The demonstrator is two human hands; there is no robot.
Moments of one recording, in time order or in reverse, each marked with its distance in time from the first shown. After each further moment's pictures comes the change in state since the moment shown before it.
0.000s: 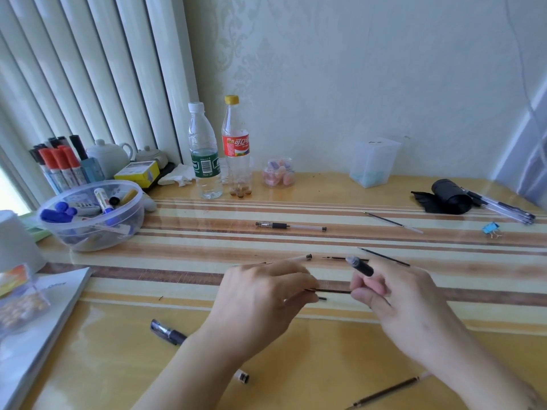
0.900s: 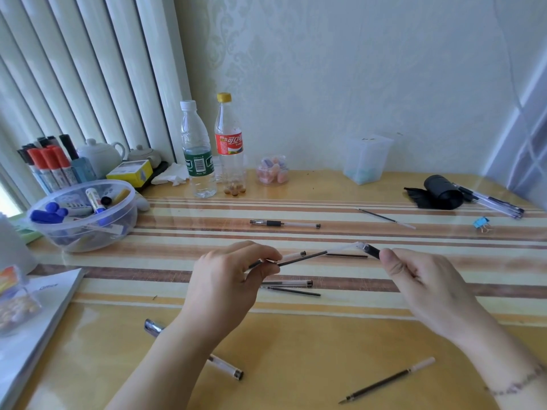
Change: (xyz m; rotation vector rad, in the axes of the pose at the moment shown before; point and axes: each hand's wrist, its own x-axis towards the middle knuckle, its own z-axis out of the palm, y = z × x) left_hand -0.002 -0.022 -0.009 -0.065 0.121 -0.211; right_hand 0.003 0.043 -0.019 -0.034 0.038 0.133
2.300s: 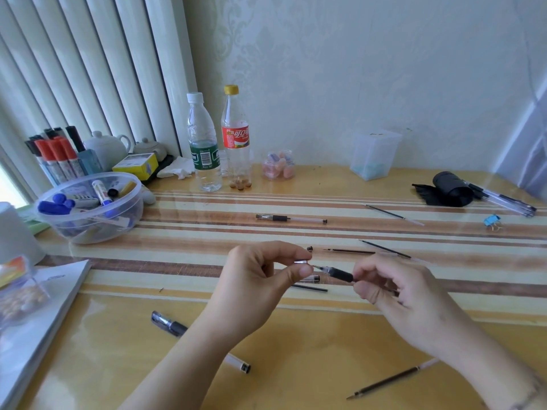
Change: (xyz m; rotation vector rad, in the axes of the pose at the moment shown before) left_hand -0.001 0.027 0.004 -0.507 -0.100 -0.315; right_hand -0.011 -0.025 0.017 0.220 -0.129 -0.180
